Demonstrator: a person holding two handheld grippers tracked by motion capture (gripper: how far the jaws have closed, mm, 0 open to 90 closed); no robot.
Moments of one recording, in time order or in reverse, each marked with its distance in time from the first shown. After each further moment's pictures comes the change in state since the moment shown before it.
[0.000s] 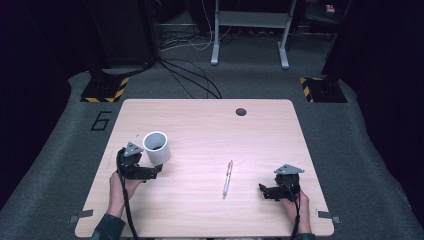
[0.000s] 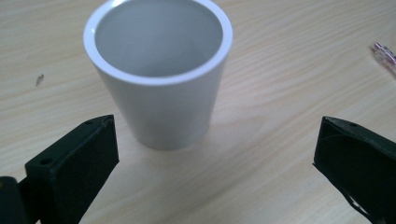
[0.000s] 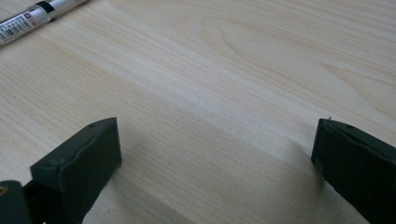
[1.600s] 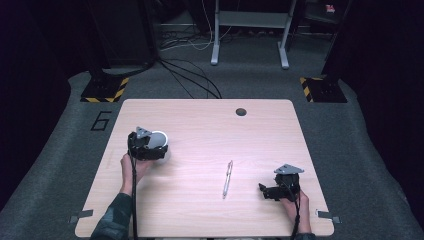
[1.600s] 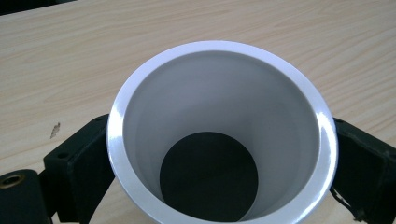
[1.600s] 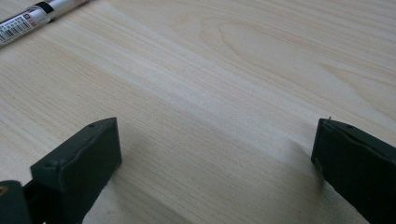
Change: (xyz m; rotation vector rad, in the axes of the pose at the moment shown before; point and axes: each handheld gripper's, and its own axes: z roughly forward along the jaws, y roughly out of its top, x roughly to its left) left arm 0.020 0.032 0.058 -0.042 0.099 -0.009; right arm 0.000 0.000 0.000 0.000 -0.001 0.003
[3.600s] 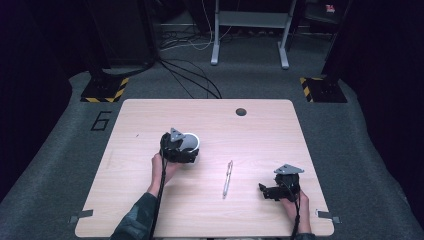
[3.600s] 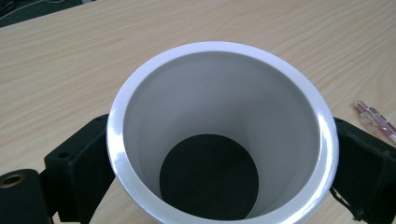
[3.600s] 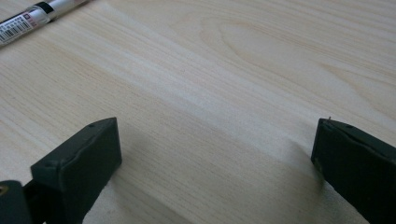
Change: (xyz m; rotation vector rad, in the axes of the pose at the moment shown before) left arm -0.090 0.022 0.031 -0.019 -0.146 0.121; right arm 0.000 0.000 0.000 0.001 0.001 0.003
